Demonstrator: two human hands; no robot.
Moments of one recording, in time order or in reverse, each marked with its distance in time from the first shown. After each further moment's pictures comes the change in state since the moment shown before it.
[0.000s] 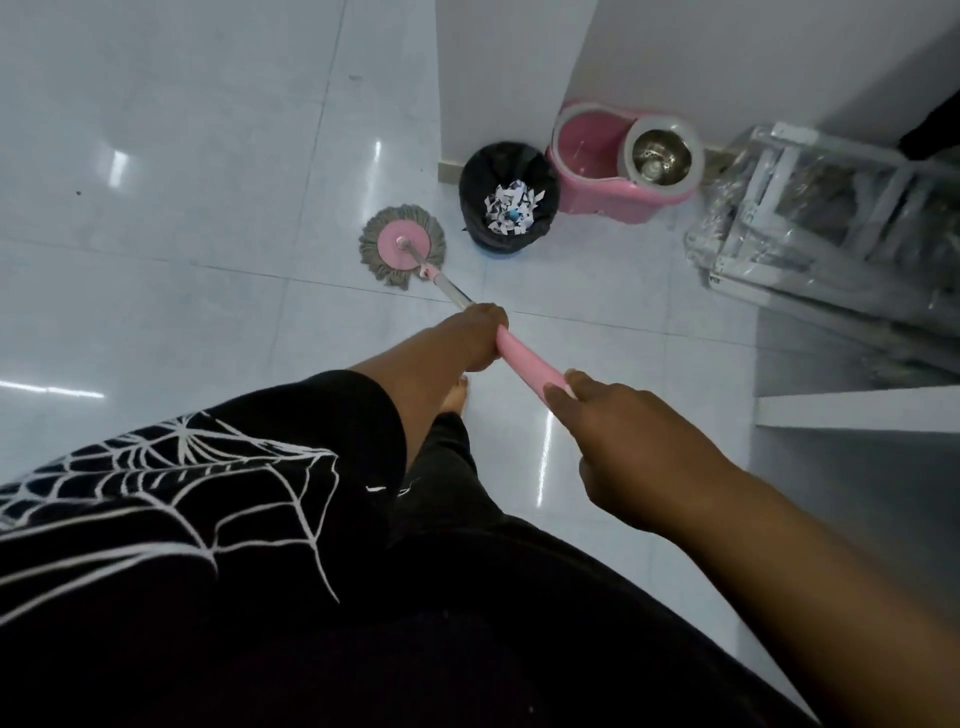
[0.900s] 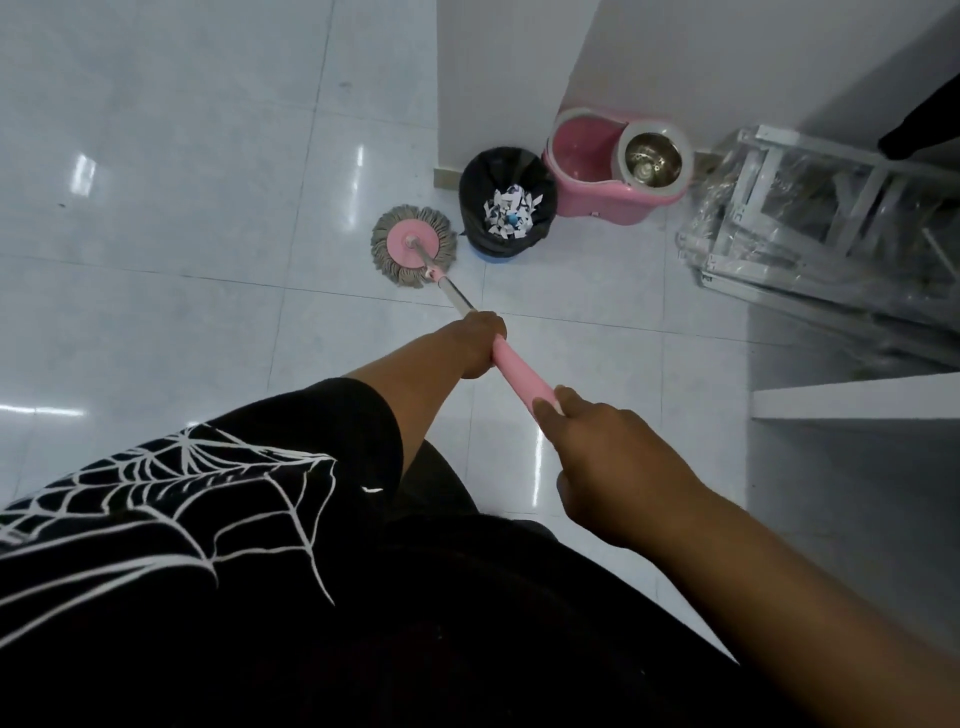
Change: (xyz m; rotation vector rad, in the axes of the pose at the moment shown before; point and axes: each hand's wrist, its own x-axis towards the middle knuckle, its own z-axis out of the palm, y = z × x) left_hand -0.012 -0.038 0.004 -0.002 -0.030 0.092; right_hand 0.005 -0.066 0.003 0.055 -0.040 0.093
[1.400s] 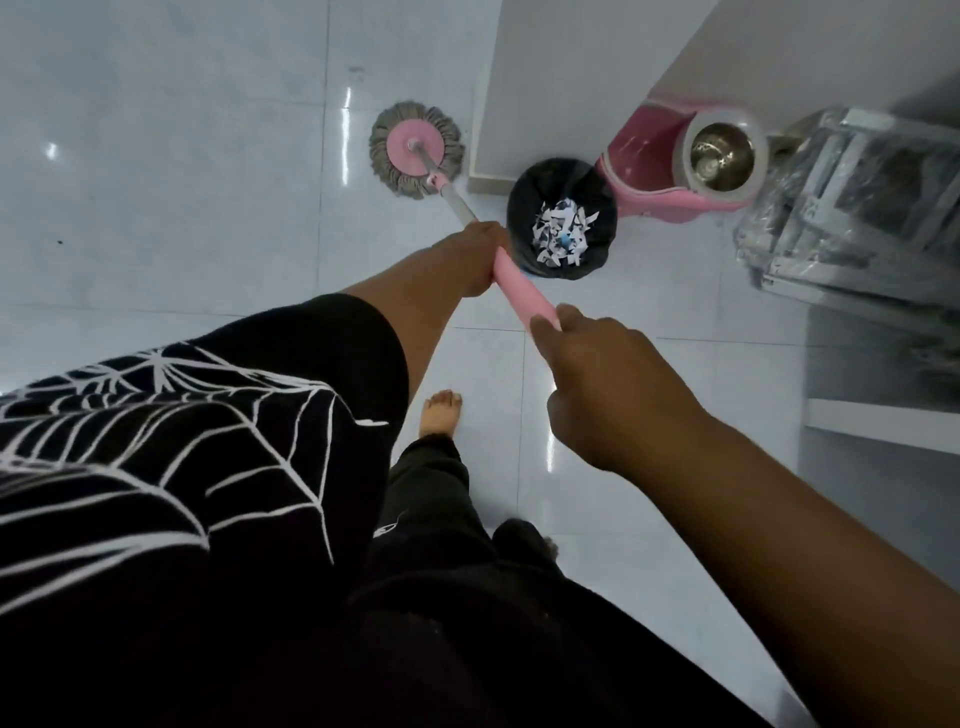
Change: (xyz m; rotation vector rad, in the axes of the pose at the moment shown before) left_hand 0.156 -0.181 -0.209 -0.014 0.085 0.059; right_hand 0.260 -0.051 -0.165 0.090 0.136 0.057
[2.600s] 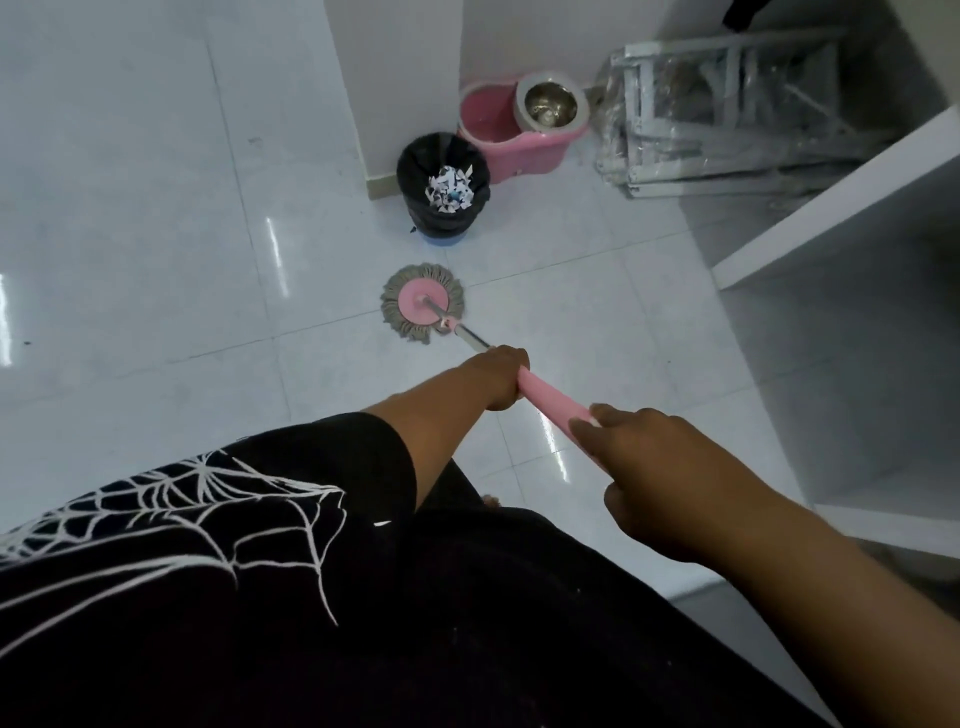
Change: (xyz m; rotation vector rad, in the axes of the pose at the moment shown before) left_hand -0.316 0.173 0.268 0.213 -0.253 0.229; right_hand -0.415 -0.080 0.182 0.054 -0.079 0.197
